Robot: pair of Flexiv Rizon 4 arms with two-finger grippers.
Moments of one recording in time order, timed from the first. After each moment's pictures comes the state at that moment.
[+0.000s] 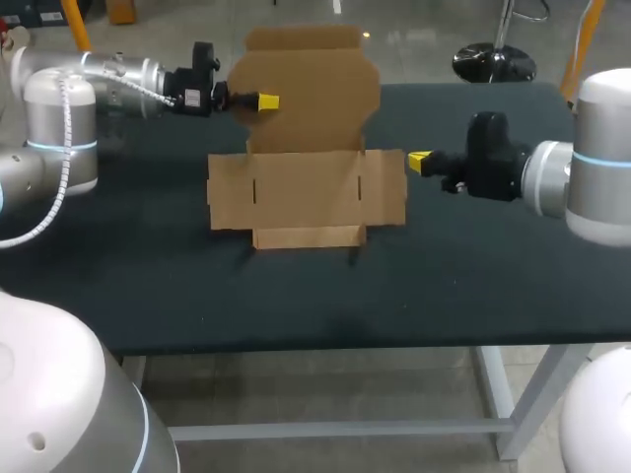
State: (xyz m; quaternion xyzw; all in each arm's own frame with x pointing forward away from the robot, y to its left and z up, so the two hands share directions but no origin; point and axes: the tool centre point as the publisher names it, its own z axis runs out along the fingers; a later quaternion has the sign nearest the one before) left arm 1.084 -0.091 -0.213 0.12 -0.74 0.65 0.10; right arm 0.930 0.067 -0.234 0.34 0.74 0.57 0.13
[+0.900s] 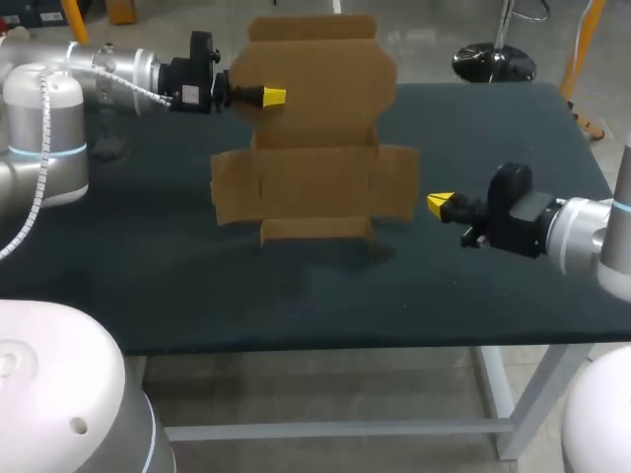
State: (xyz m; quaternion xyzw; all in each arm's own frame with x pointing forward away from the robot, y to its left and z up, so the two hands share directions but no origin) left arm 1.013 -0.109 -0.154 0.09 -0.75 0.66 0.06; right arm 0.856 0.046 -0.249 0.30 0.75 0.56 0.19
